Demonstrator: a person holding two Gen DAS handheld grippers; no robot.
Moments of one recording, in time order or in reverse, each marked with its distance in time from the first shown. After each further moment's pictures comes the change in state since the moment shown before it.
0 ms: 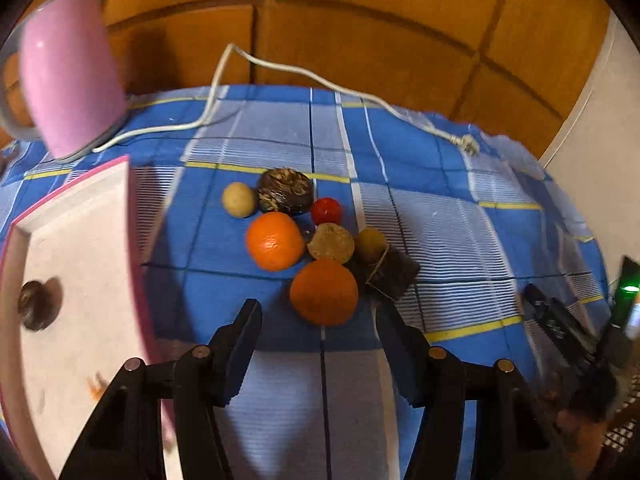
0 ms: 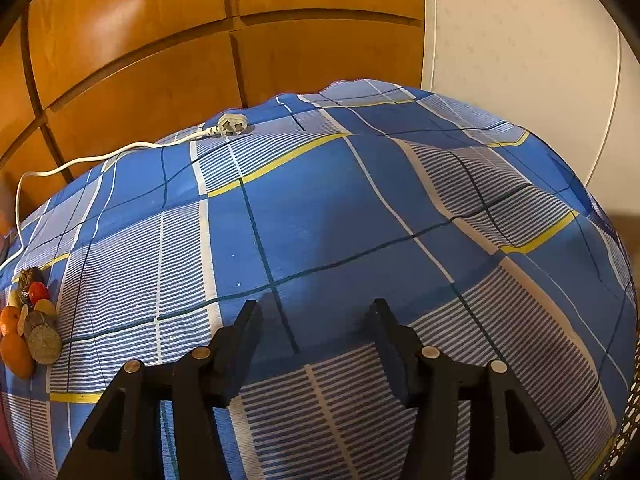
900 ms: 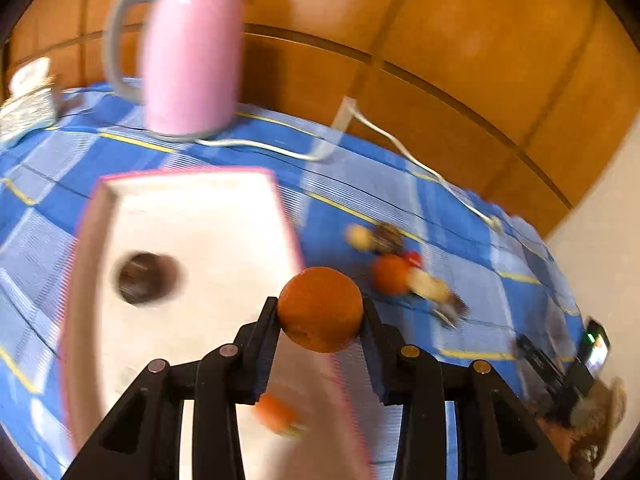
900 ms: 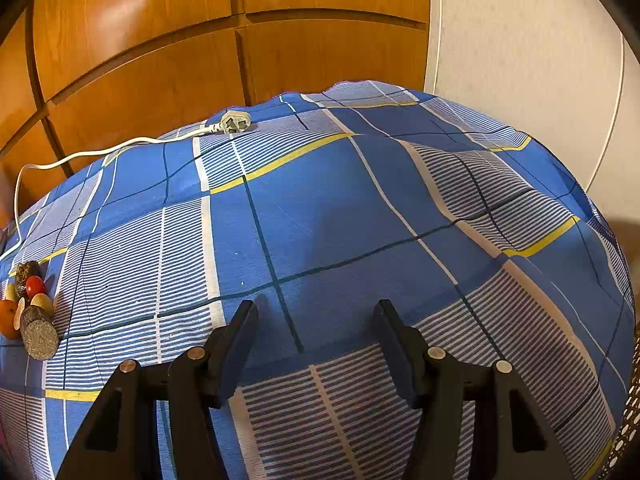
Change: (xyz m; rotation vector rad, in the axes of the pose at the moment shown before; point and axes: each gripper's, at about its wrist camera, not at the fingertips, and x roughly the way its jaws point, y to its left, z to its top) left arm -0.083 0.124 -0.015 -0.259 -0.149 -0.004; right arm 0.002 0.004 0.000 -0.021 -0.002 -0.011
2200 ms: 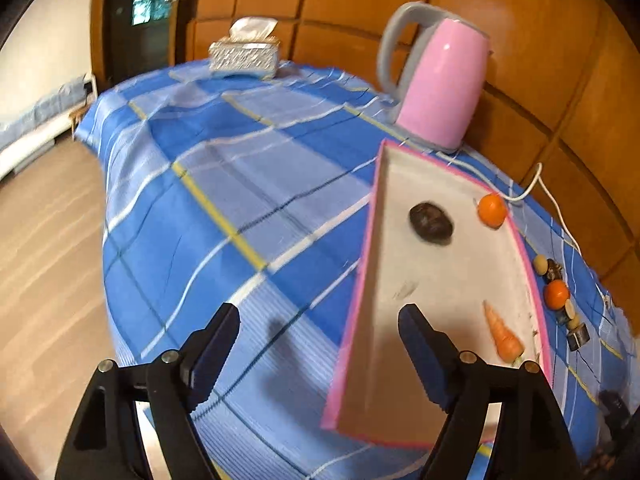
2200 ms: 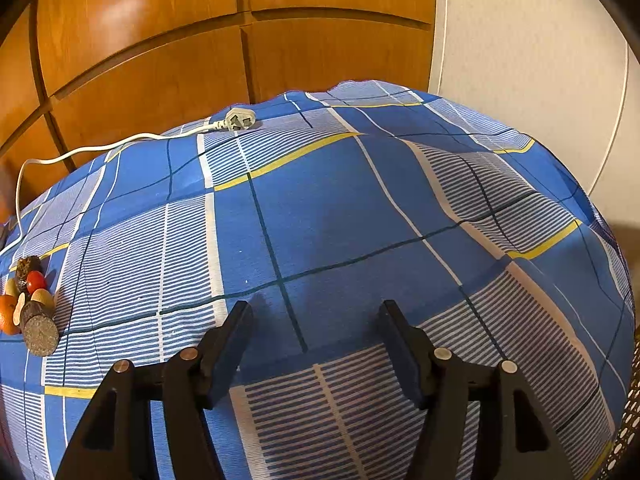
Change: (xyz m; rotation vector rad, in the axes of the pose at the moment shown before) left arm -0.076 0.123 -0.113 -0.362 -0.135 0.415; right arm 0.002 0.003 0.001 -0.013 0.003 0.003
